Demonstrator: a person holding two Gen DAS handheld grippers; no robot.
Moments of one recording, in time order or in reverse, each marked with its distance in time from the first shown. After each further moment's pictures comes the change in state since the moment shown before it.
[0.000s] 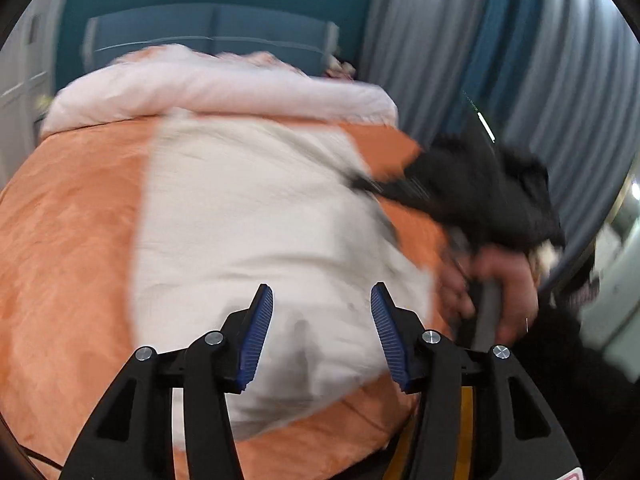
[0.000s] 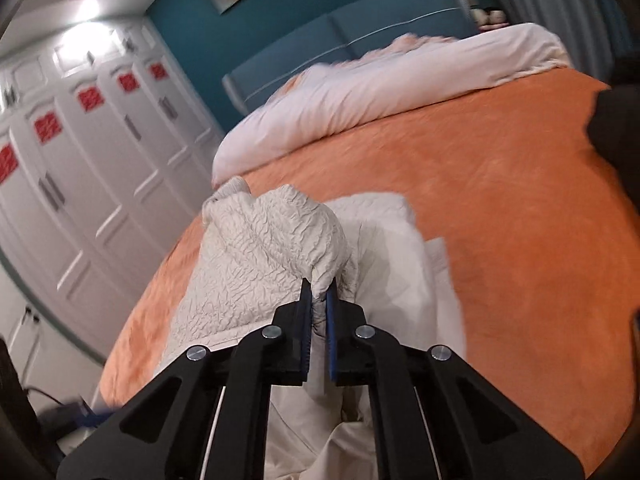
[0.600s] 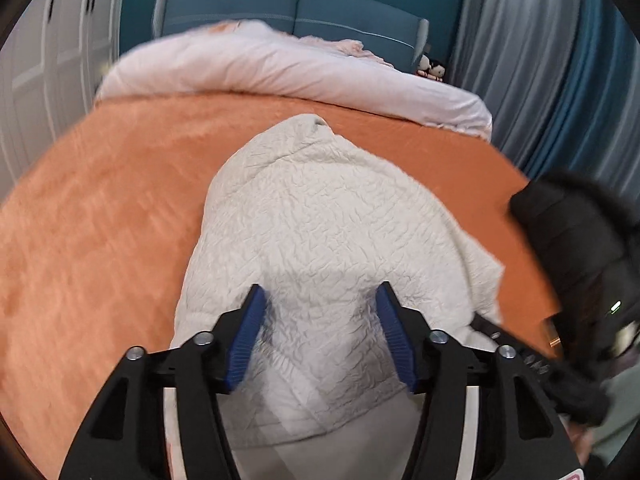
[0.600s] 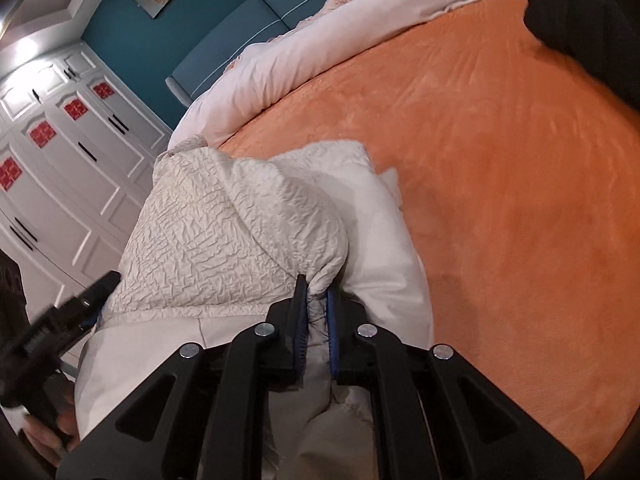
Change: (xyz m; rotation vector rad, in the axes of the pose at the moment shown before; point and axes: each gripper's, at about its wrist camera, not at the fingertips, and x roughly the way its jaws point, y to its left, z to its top) left arm 0.139 0.041 0.040 -0.082 0.043 0.283; right arm 0.056 -0.080 -0.043 0.195 0.089 -0.056
